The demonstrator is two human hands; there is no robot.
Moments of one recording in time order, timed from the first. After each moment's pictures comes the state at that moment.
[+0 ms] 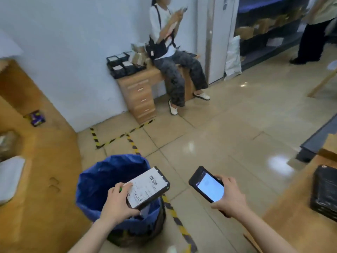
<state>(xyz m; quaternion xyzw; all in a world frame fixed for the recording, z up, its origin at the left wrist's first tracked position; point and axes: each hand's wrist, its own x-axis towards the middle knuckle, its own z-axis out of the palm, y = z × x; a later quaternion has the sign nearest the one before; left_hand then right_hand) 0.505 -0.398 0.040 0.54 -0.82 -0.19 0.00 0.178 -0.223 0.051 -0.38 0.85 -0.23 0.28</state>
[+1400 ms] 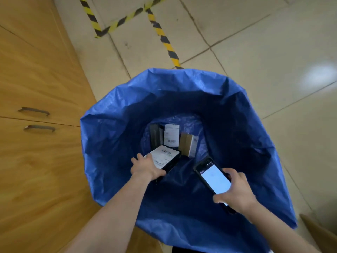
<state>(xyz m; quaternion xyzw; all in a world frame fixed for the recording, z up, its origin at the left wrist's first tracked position) 0.679 -0.738 -0.367 0.63 -0.60 -0.30 -0.39 0.455 -0.589 -0.305 -0.21 0.80 -0.04 0.55</state>
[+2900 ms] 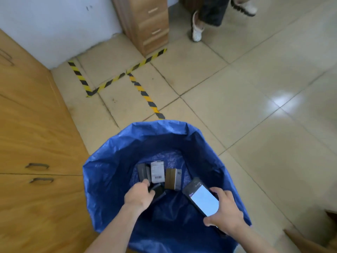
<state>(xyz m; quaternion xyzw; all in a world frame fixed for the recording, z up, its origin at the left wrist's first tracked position) 0.649 -0.737 -0.268 0.55 -0.73 -0.30 -0.27 0.440 -0.567 -0.216 -0.25 0.84 -0.06 0.49</state>
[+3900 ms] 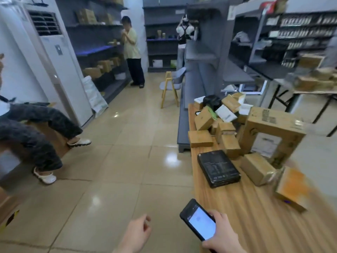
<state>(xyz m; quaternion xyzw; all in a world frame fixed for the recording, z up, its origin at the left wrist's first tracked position) 0.203 -0.418 0.028 0.11 -0.94 -0.31 -0.12 0.171 -0.143 0.059 0.06 0.91 -0.35 0.21</state>
